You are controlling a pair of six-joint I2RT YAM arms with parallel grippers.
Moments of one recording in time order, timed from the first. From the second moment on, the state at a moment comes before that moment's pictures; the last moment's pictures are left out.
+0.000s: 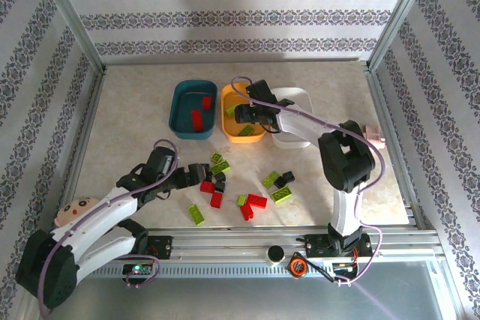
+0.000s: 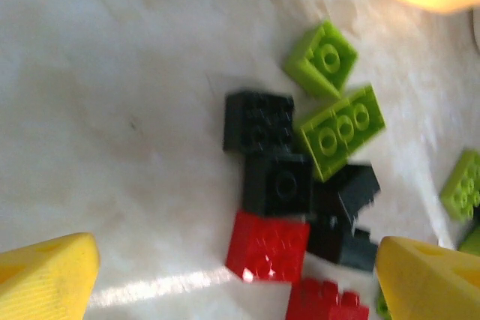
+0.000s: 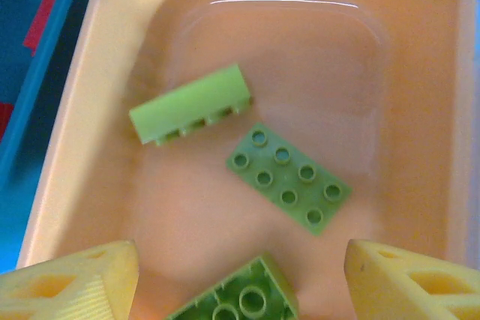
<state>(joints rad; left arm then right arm) -0.50 0.90 0.44 -0.43 0.12 -0.72 0.54 1.90 1.36 -0.33 0.03 0.39</state>
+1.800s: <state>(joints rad) -1.04 1.42 0.70 -0.72 0.01 -0.85 0.61 1.61 1.00 -0.21 0.05 0.42</state>
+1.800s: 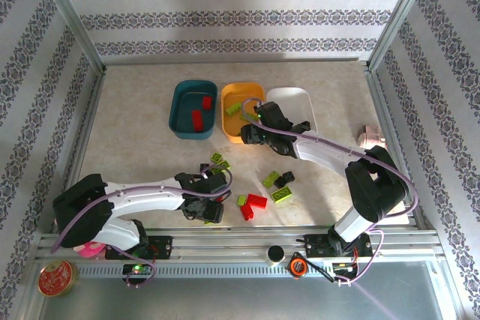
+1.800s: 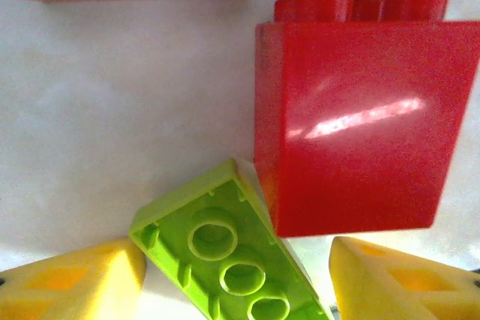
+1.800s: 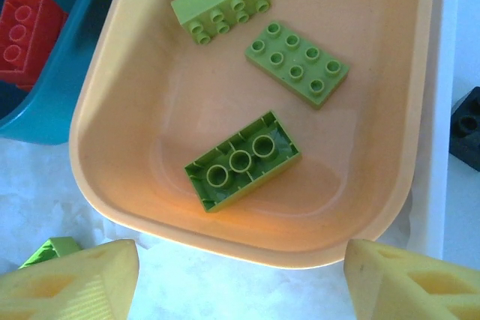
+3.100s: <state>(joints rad) -0.63 1.43 1.09 -0.44 -0.12 -0.53 0.61 1.33 0.81 -0.16 0.09 0.47</state>
